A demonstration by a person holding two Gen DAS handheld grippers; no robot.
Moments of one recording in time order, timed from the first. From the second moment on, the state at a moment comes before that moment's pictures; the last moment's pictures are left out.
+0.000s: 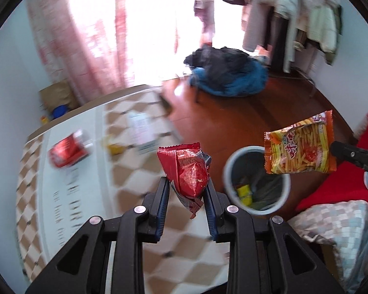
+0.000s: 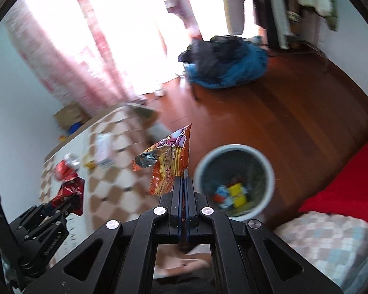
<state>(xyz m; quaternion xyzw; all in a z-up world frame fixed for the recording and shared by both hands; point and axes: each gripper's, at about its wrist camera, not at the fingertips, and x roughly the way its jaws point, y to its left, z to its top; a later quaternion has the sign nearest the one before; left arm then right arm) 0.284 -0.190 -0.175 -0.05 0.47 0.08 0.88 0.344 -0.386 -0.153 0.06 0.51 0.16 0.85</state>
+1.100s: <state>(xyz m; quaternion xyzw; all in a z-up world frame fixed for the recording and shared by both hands) 0.477 -0.331 -0.377 -0.04 0.64 -0.02 0.77 0.484 -0.519 -0.420 0.12 0.65 0.04 0.75</state>
